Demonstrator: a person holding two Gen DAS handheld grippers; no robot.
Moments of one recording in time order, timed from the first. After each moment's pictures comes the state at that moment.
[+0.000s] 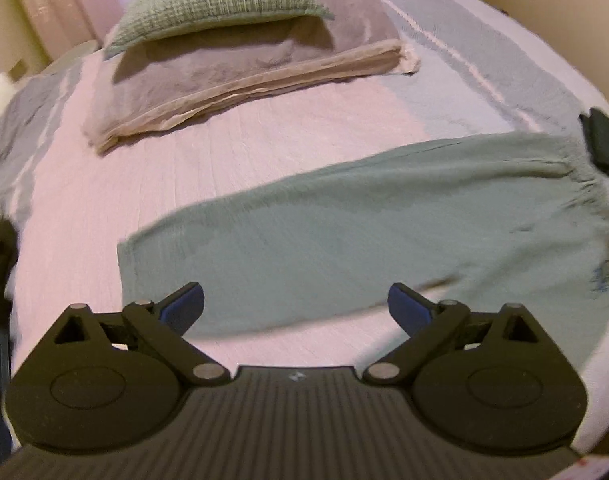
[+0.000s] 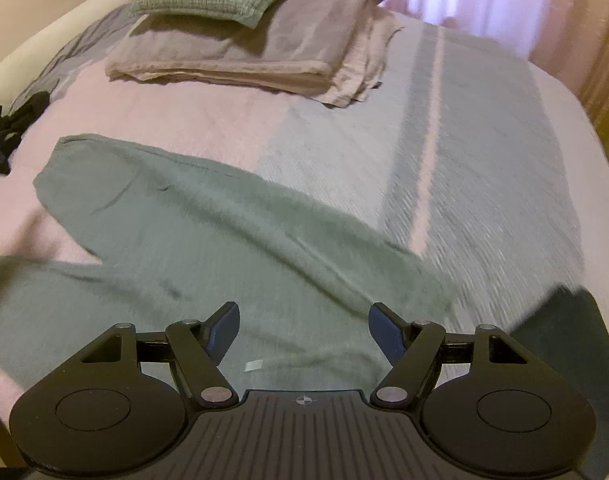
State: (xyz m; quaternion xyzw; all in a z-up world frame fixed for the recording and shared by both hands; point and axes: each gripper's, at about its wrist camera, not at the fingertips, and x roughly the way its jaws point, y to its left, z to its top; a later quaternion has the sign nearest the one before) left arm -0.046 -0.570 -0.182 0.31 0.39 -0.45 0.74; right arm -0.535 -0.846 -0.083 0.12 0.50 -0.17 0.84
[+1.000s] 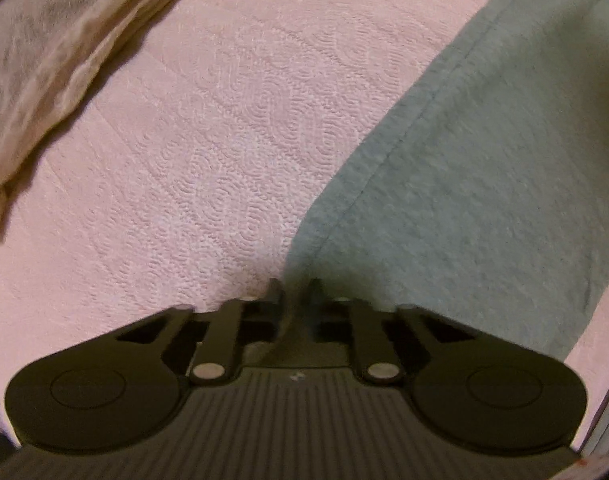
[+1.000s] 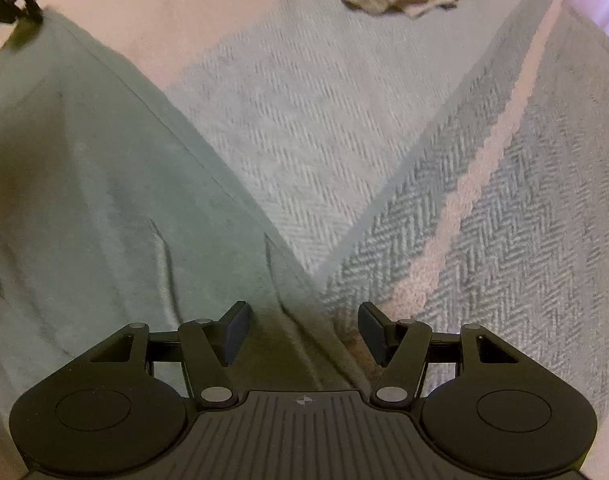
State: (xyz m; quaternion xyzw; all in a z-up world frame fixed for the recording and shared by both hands) left arm 0.189 -0.664 -0.373 0.53 0.38 -0.54 0.53; right arm -0.418 -0.999 -0.239 0.03 0.64 -0.04 0.76
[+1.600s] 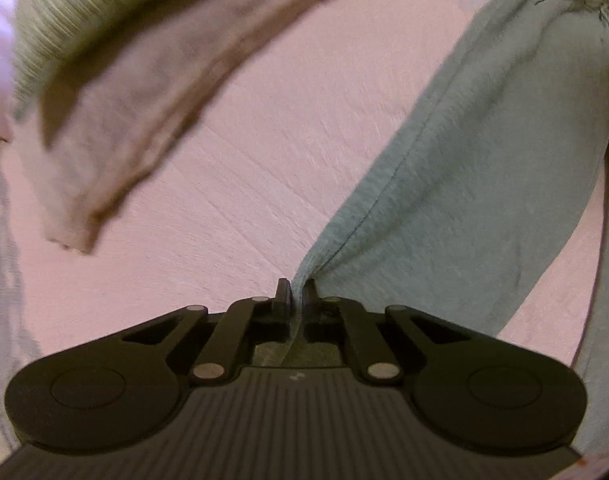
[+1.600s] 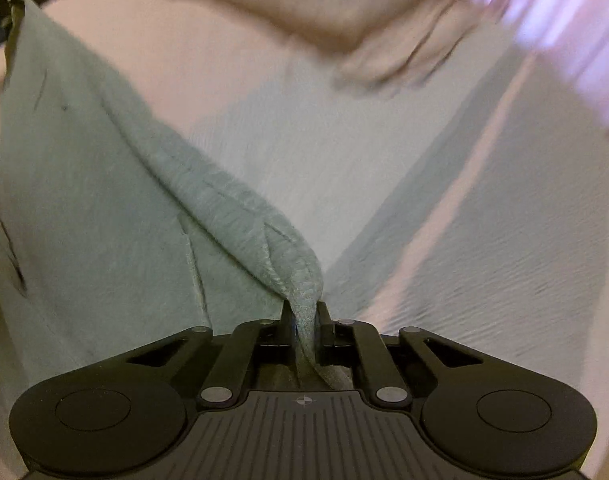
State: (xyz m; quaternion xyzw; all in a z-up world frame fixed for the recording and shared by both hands) left arm 0.135 -0.610 -0.259 0.52 0.28 -0.54 0.60; right arm -0.446 -0.972 -0.157 -0.04 0.56 -0.08 0.82
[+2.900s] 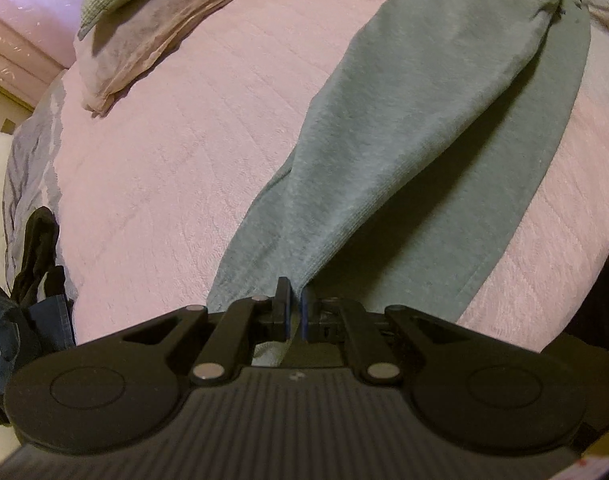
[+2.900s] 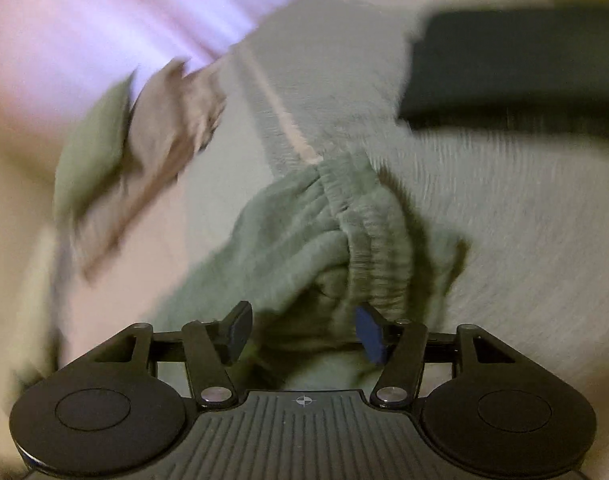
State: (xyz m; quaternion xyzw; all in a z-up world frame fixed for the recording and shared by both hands) left arm -0.150 -0.361 -0.243 0.52 0.31 -0.46 0.65; right arm -0.738 -0.816 -0.186 0.53 0.23 -0.31 0.75
